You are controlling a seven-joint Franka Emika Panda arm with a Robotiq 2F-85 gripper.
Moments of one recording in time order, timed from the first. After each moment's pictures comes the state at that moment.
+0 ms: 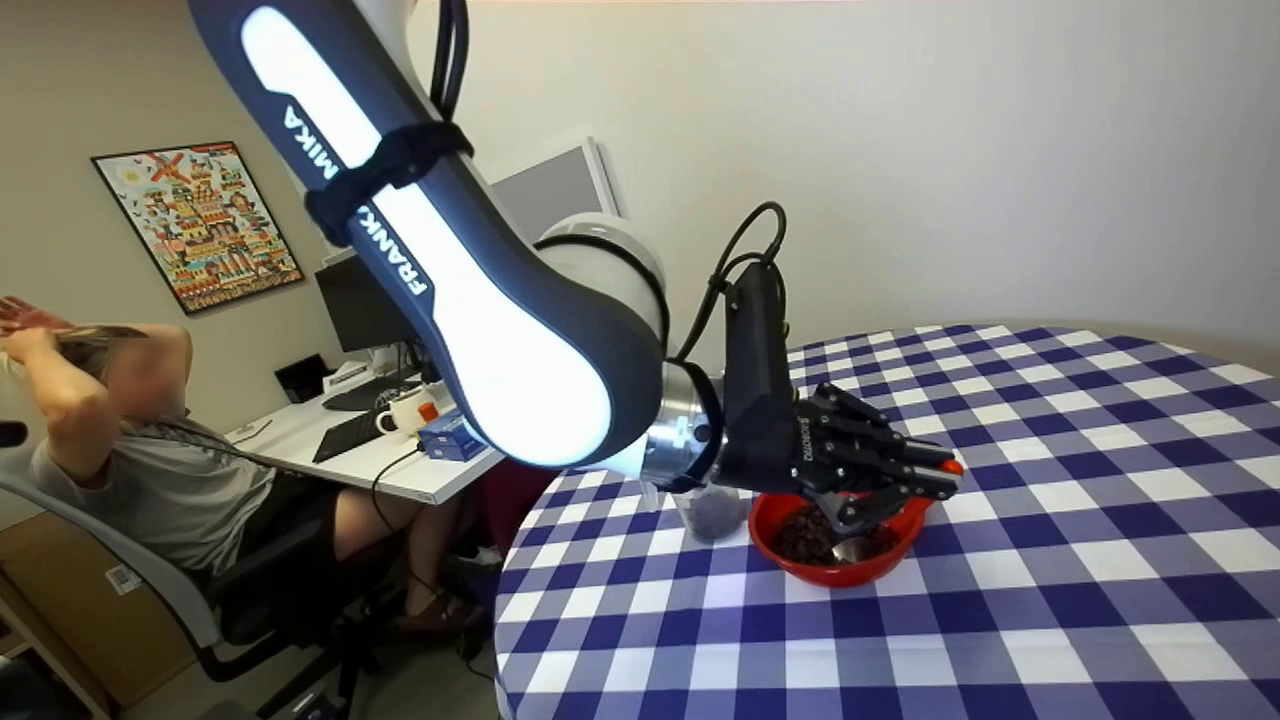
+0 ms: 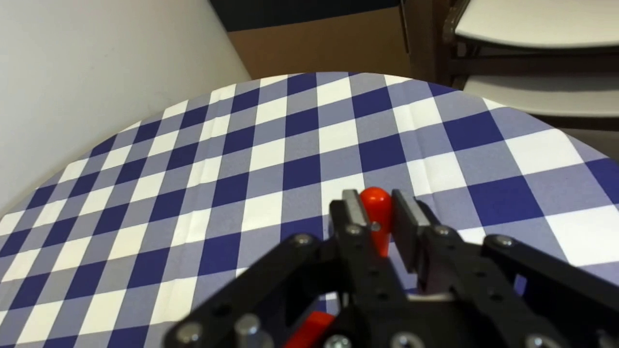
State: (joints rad) arm -0.29 0.50 -0.12 -2.31 -2.33 2.33 0.20
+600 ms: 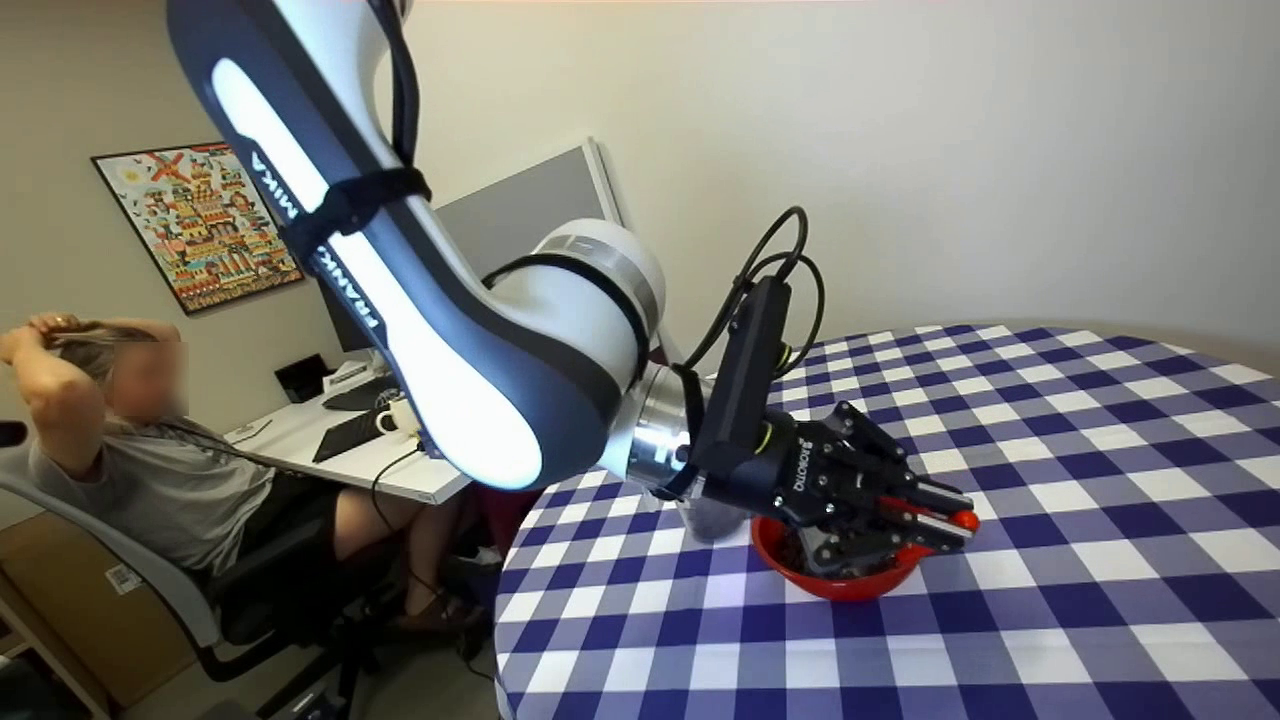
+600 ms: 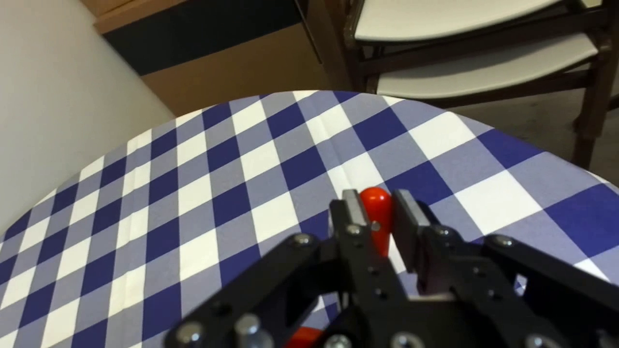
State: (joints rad) arm -0.29 0.50 -0.12 -2.33 -2.05 2.31 0.19
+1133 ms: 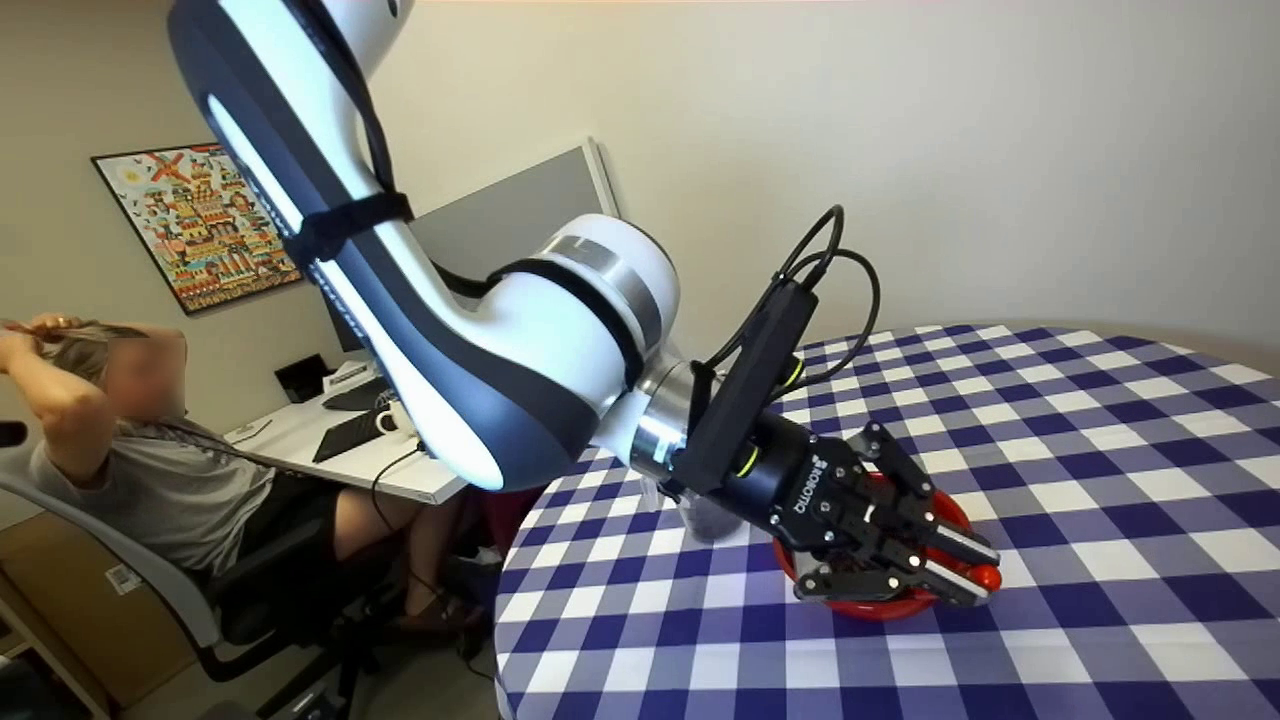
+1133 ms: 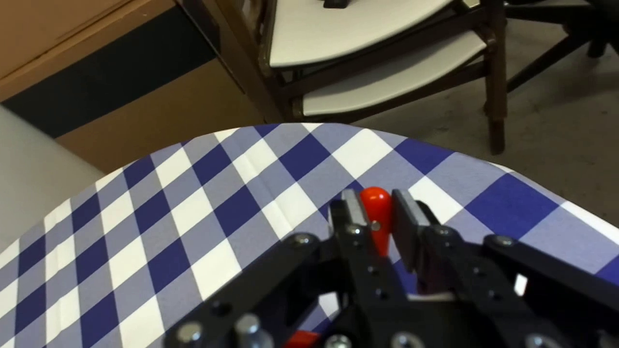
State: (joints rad) arm -0.30 0.51 -0.13 -2.31 -1.78 2.29 0.15
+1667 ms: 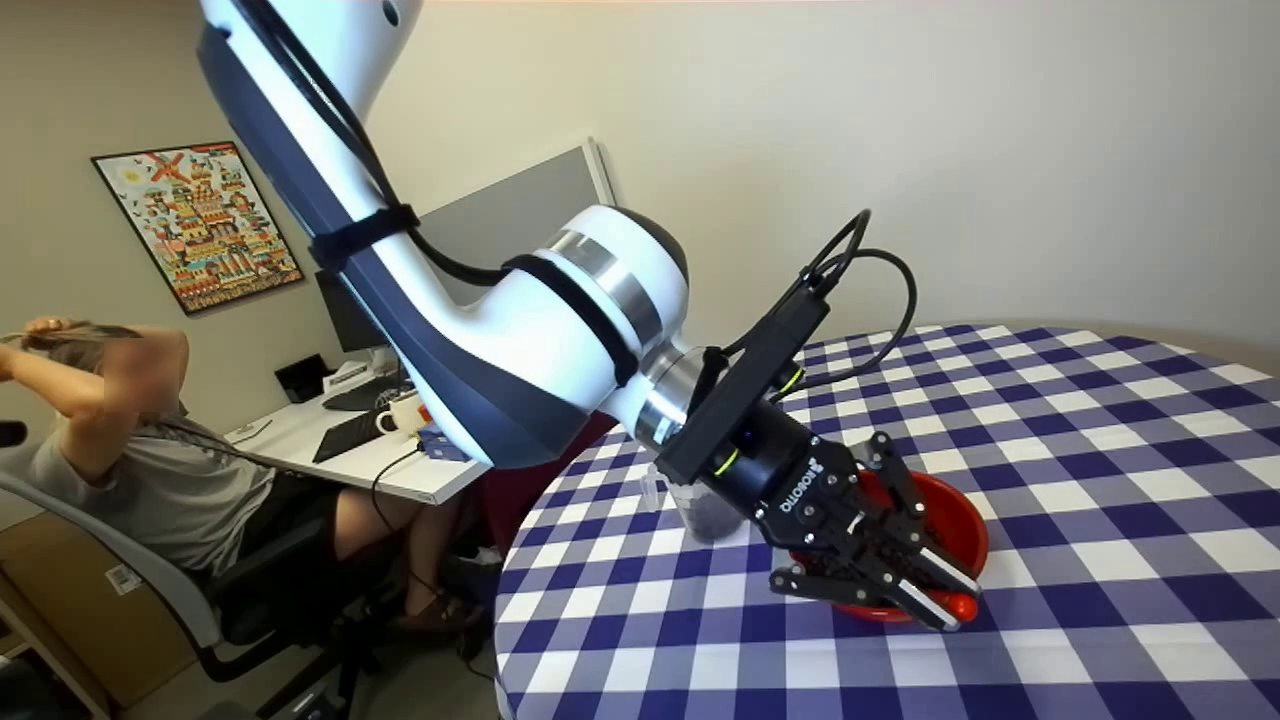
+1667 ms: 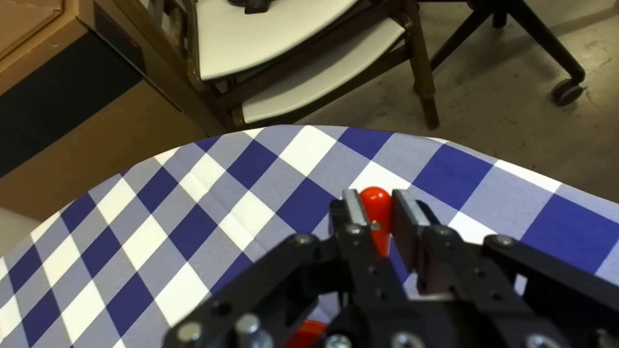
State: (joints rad) arm -0.30 0.52 -0.12 -2.27 -1.50 2.29 0.07
